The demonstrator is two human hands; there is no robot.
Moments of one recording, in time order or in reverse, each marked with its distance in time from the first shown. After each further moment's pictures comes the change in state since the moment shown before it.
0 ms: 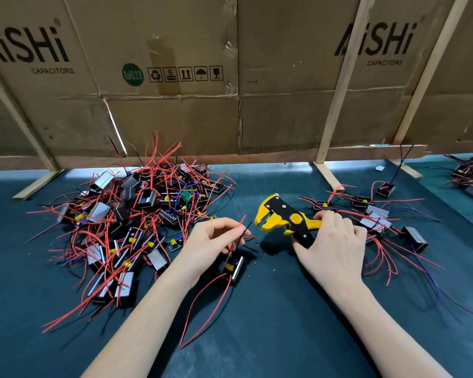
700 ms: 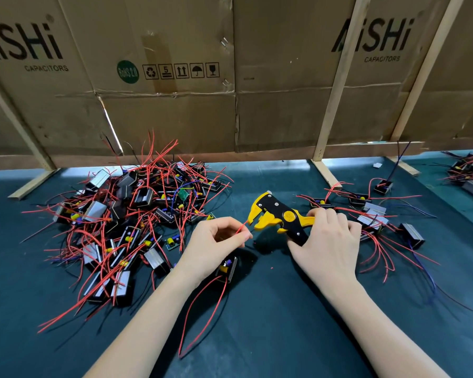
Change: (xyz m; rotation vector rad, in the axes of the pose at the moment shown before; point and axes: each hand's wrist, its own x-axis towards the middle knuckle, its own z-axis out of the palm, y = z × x) left_hand -0.001 -0.001 0.013 0.112 0.052 0.082; right_hand -0.001 -0.004 0.000 -0.030 0.045 -0.040
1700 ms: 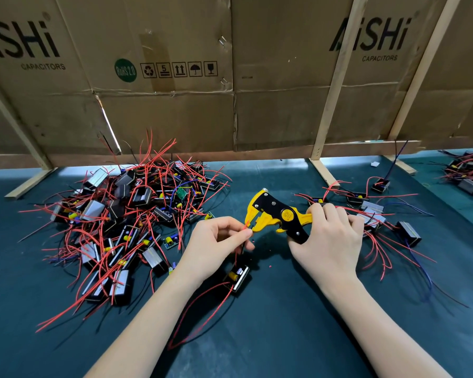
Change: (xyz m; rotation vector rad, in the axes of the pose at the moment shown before) left_hand -0.003 0.003 0.004 -0.047 -0.014 -0.015; right_hand 0.002 0.003 -0.003 0.004 0.216 -0.089
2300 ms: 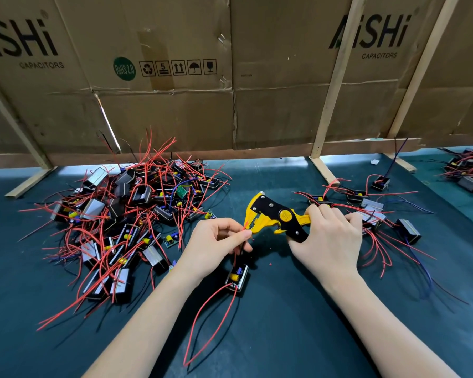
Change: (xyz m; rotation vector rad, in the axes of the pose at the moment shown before) left_hand 0.001 -0.002 -0.003 0.008 -0.041 -0.046; right_hand 0.001 0.002 0.001 -0.016 0.003 -0.072
